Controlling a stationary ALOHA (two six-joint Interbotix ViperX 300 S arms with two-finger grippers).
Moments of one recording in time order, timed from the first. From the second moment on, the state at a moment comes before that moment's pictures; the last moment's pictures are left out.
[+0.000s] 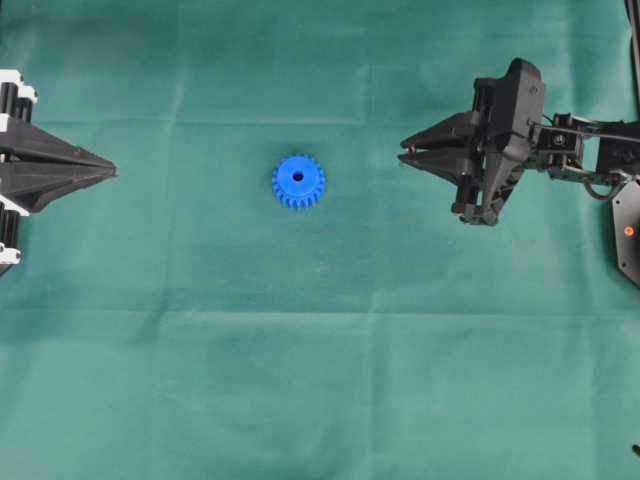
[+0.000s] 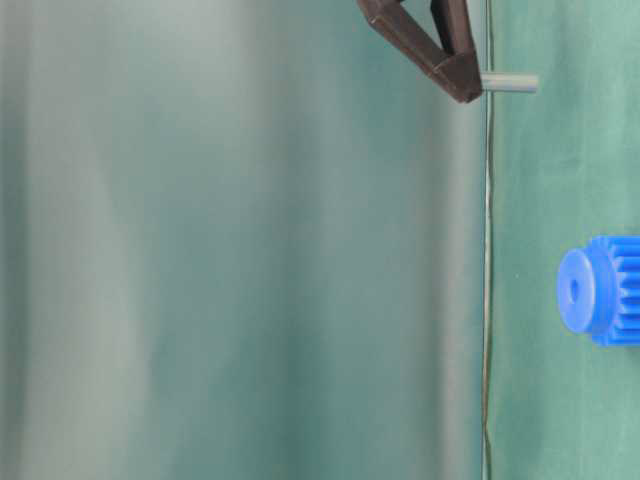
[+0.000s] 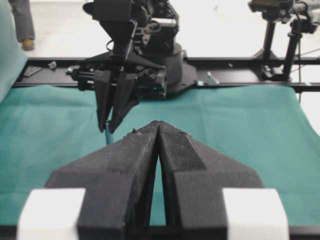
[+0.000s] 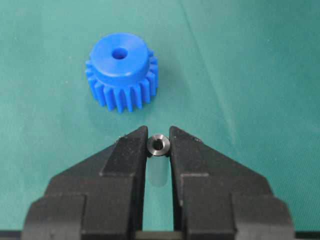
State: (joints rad) left arm 0.00 -0.96 1.18 0.02 -0.26 0.00; right arm -0.18 -0.21 1.07 0.05 -0.42 -0.03
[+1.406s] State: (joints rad) left arm 0.00 -0.96 1.18 0.02 -0.26 -0.01; right arm -0.12 0.17 0.66 0.05 -0.38 -0.03
